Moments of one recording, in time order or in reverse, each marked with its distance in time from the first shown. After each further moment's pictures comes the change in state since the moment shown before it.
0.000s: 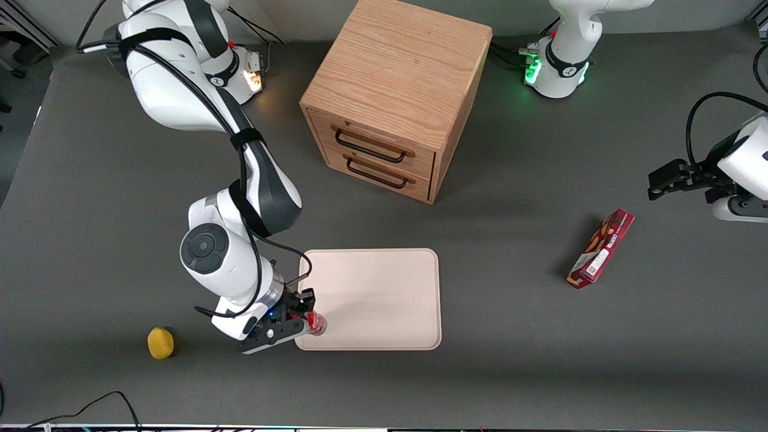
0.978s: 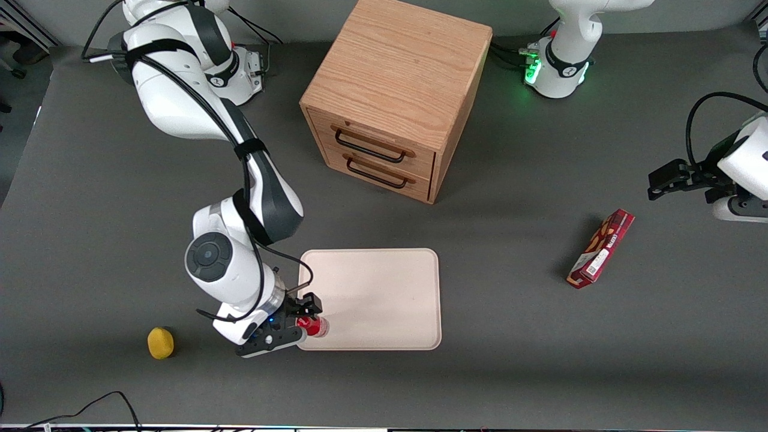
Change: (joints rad) arm -0.012 0.010 -0.010 0.043 0.004 -0.078 0.058
